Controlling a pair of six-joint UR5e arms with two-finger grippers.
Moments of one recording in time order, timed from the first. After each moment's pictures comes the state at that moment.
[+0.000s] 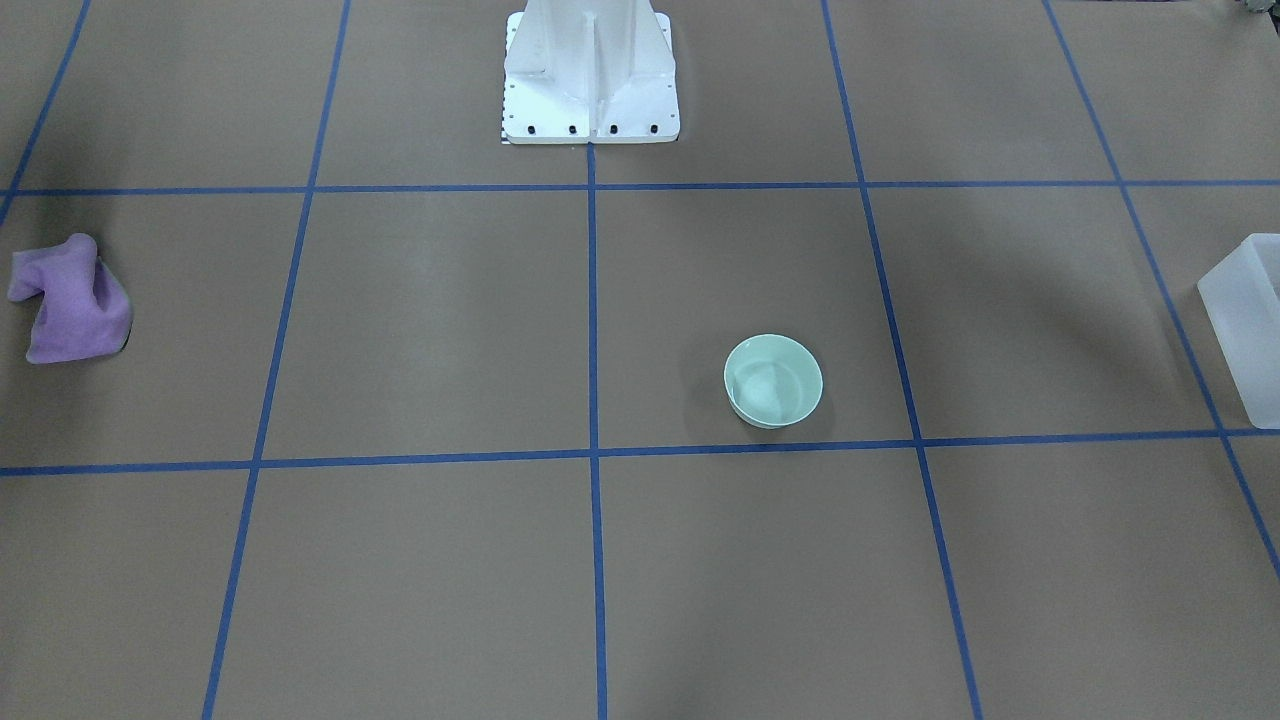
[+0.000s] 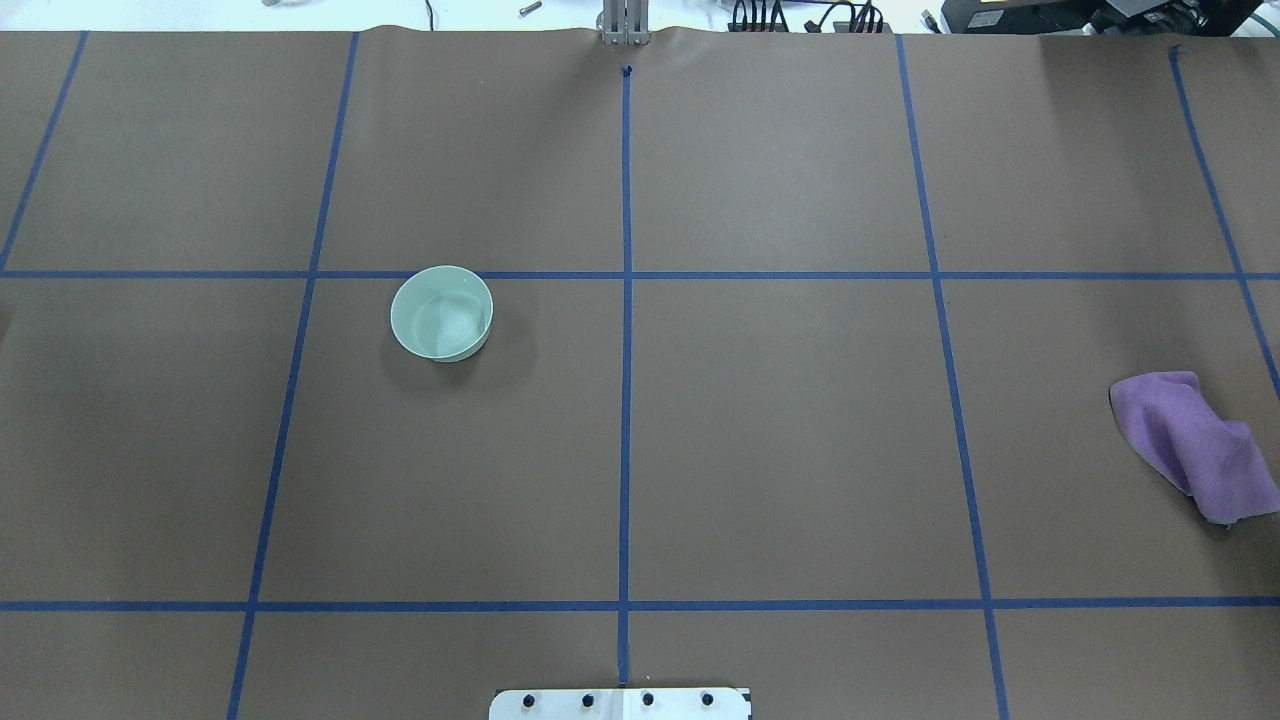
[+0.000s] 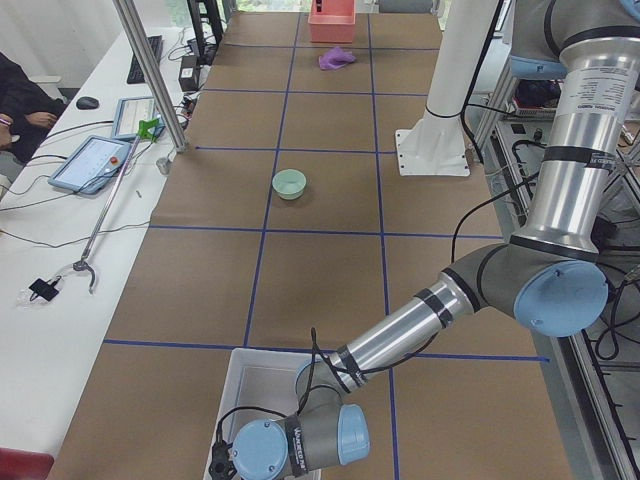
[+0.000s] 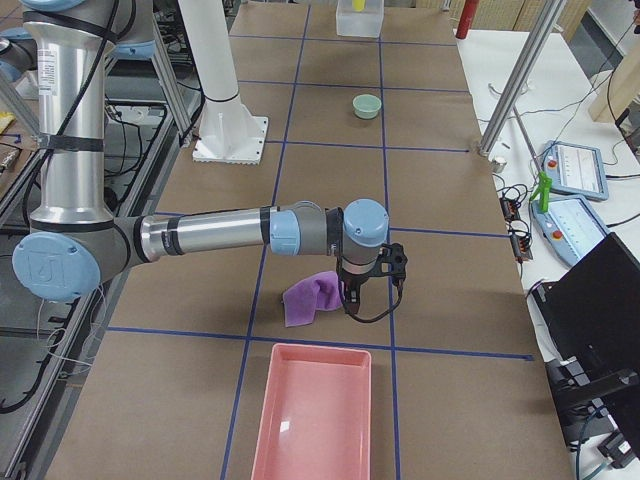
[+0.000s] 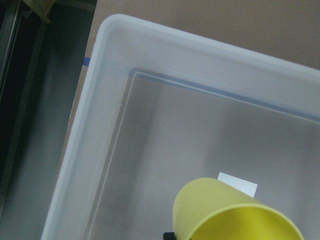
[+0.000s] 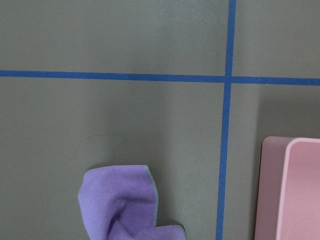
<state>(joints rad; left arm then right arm) -1.77 -1.76 -0.76 -2.04 -2.37 0.02 1.51 -1.64 1.79 -1.68 2.43 0.04</state>
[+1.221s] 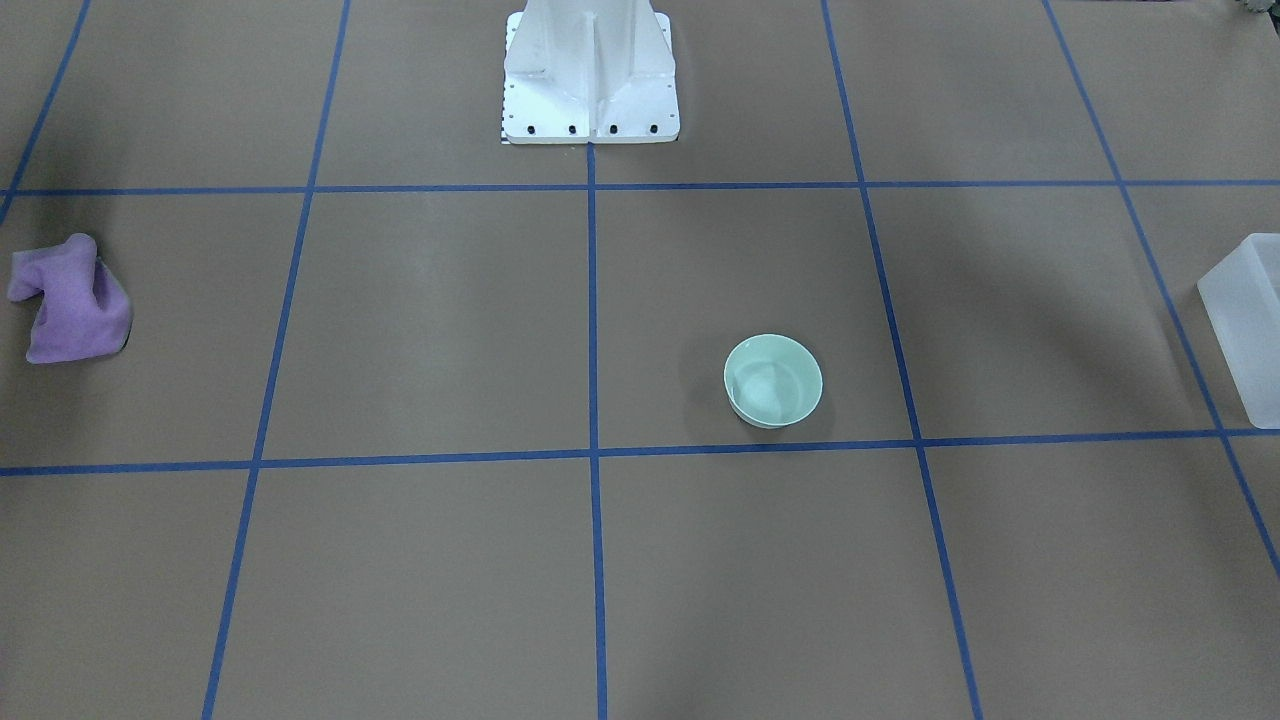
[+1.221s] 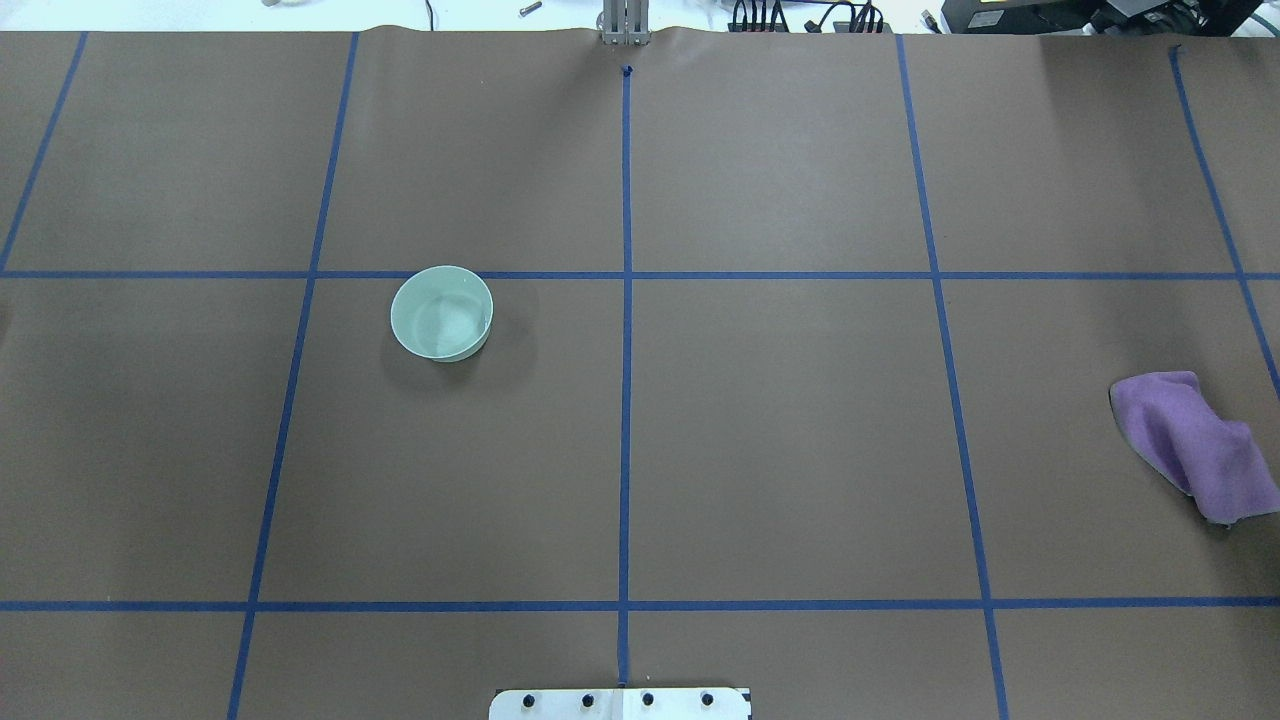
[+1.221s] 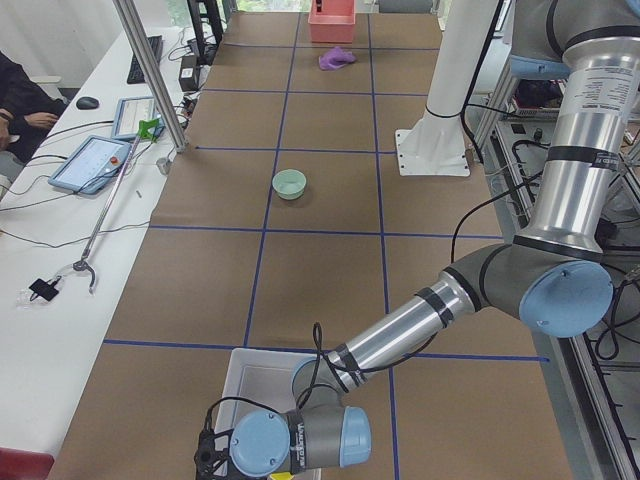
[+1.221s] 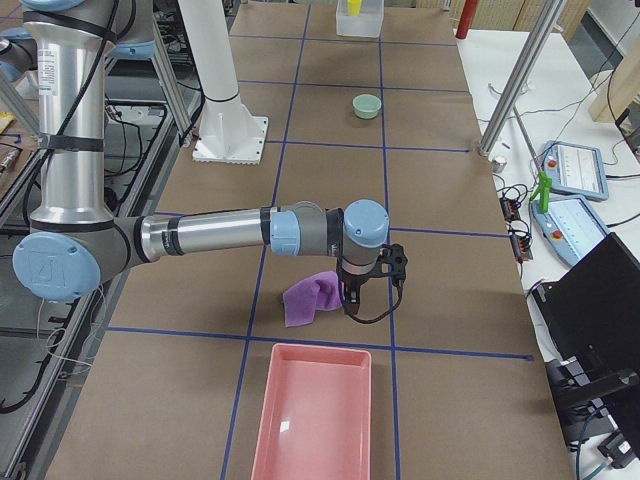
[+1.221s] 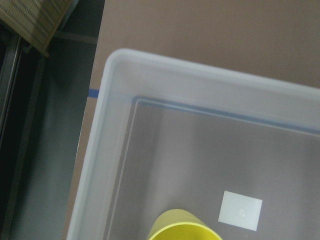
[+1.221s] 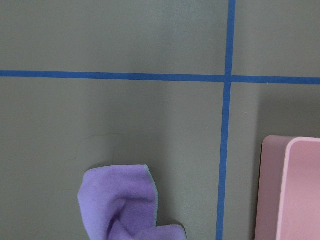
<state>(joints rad) -1.82 -1.77 -0.90 -2.09 -2.37 0.01 1.51 -1.64 1.79 -1.68 2.44 0.04</state>
